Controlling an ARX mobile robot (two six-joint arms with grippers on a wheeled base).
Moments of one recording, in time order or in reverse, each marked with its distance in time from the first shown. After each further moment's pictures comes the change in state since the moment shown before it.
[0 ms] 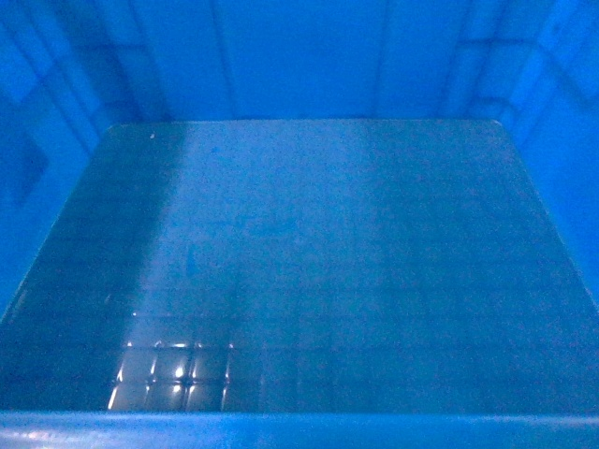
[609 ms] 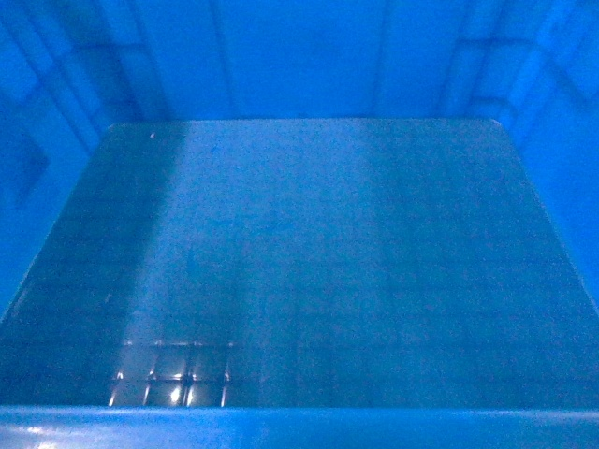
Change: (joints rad) left arm 0.000 0.005 0.000 0.003 0.001 0.001; right arm 0.000 0.005 0.000 0.004 0.001 0.000
